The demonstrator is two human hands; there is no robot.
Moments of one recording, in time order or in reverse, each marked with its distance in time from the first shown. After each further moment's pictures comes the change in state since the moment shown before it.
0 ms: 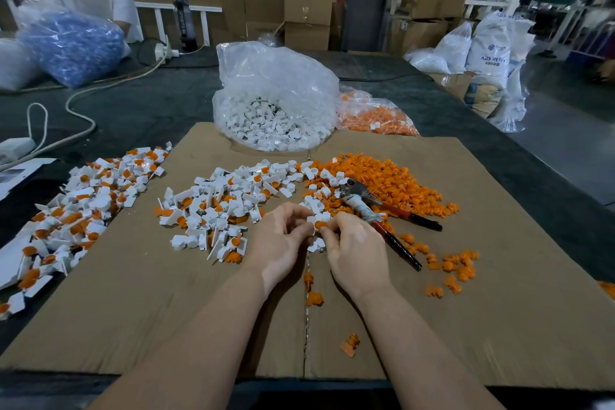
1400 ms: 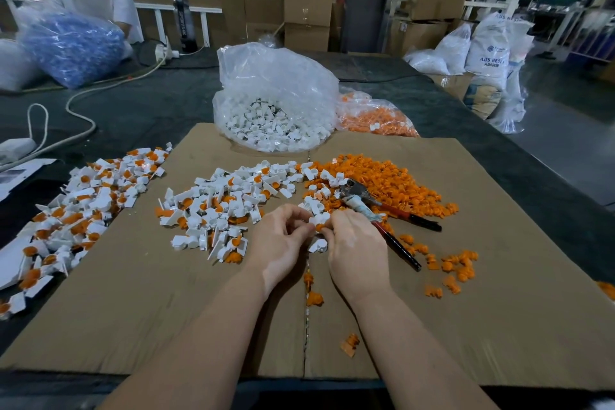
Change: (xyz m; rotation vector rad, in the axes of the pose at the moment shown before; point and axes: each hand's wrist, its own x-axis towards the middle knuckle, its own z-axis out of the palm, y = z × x) left_hand 0.000 0.003 0.001 0.071 0.035 -0.020; right_hand -0.001 -0.006 -0.004 -0.161 0.156 -0.170
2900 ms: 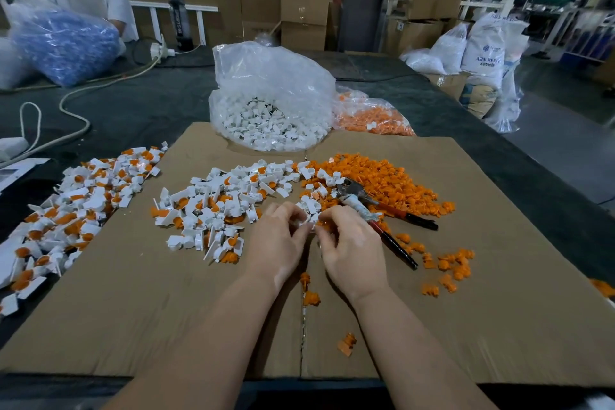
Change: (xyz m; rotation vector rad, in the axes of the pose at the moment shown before) left_hand 0.005 -0.002 0.006 0.445 0.140 0.126; right_hand -0.001 0.001 -0.002 0.238 -0.066 0.068
